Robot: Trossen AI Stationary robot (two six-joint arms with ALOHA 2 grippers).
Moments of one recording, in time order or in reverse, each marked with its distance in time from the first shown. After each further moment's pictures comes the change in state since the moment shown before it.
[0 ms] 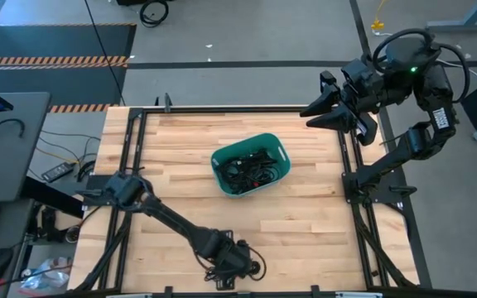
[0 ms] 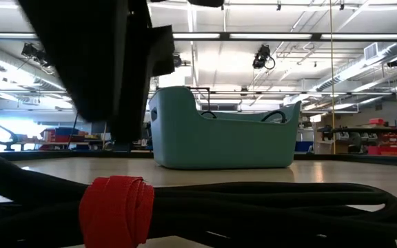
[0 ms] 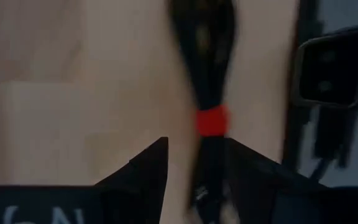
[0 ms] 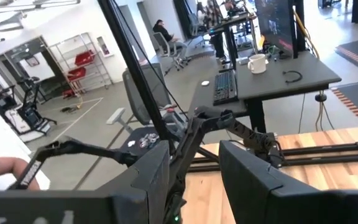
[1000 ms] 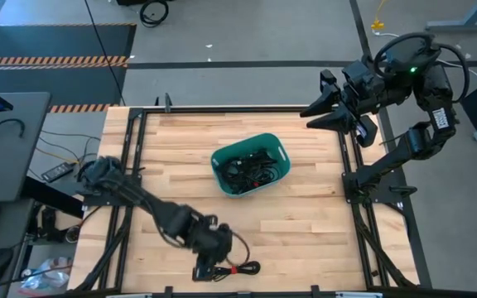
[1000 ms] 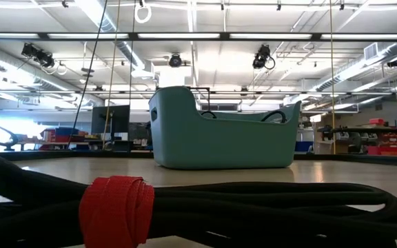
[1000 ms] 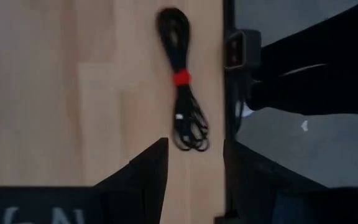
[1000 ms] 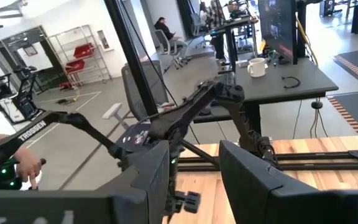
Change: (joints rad) left arm 0.019 -0.326 0.000 -0.226 0.024 0.035; right arm 0.000 0.000 0.000 -0.006 -0.006 -0.066
